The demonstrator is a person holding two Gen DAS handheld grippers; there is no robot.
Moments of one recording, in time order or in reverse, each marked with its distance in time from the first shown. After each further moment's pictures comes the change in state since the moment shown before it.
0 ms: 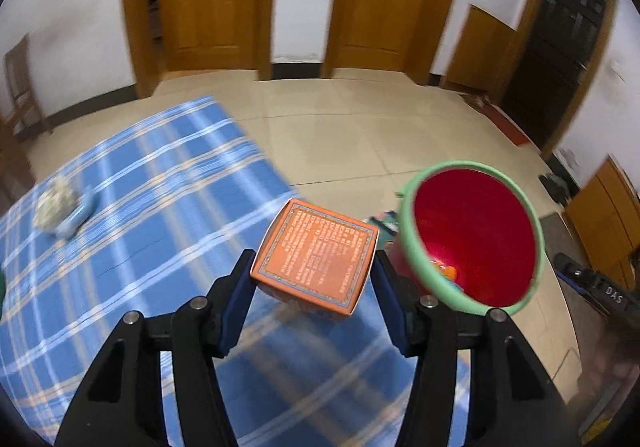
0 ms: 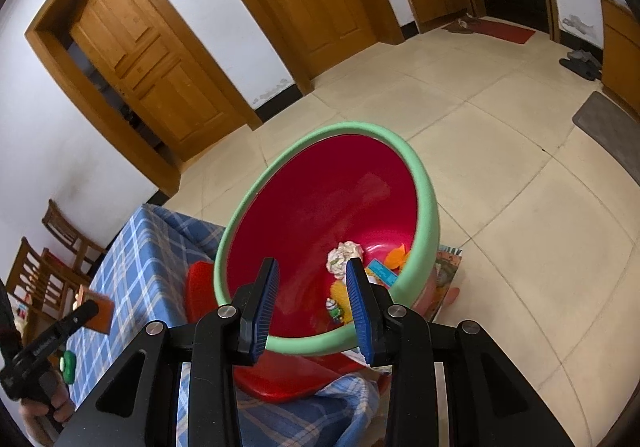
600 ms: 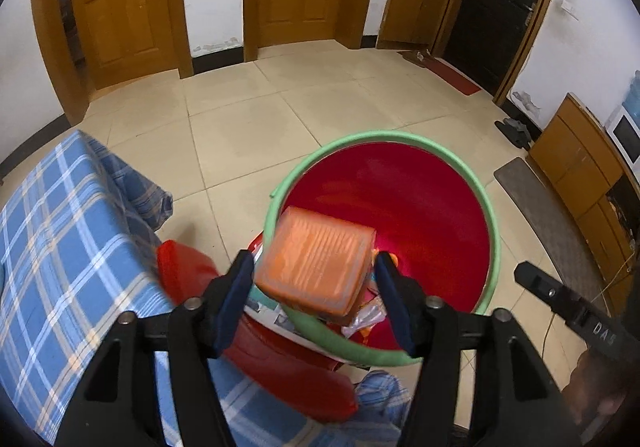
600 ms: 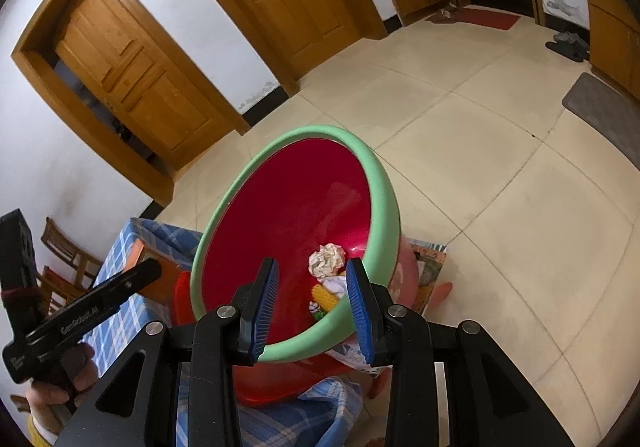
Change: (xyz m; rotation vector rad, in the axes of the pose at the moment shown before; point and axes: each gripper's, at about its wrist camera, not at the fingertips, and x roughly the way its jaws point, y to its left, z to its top) left arm 0.063 -0.119 0.022 0.176 0.086 -0.132; right arm 0.001 -0.035 0.007 0.064 0.004 -0.008
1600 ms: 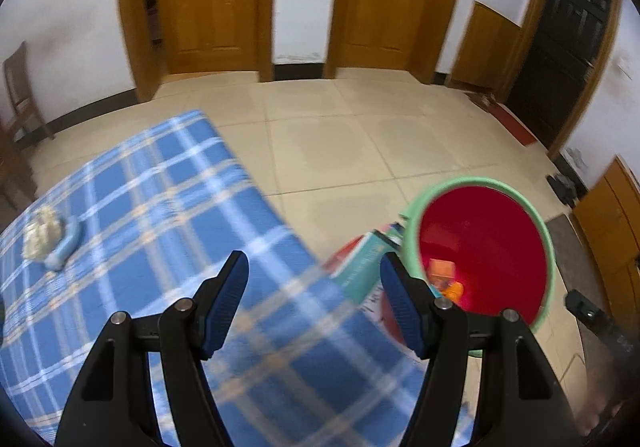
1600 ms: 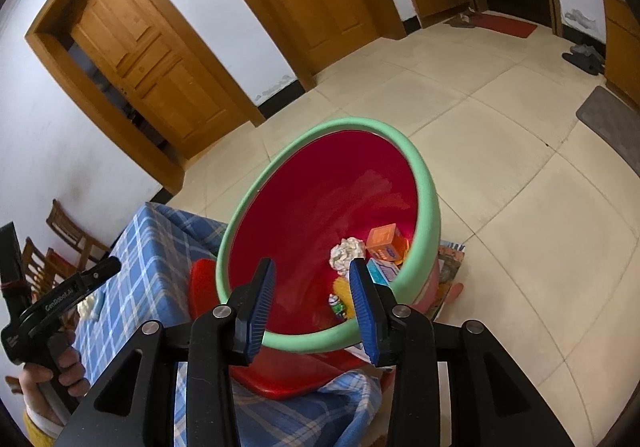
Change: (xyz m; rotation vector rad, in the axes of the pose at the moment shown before) left arm -0.057 0.121 -0.019 -0.204 -0.087 0.182; right arm -0.004 0.039 -0.006 -0.069 0.016 0.029
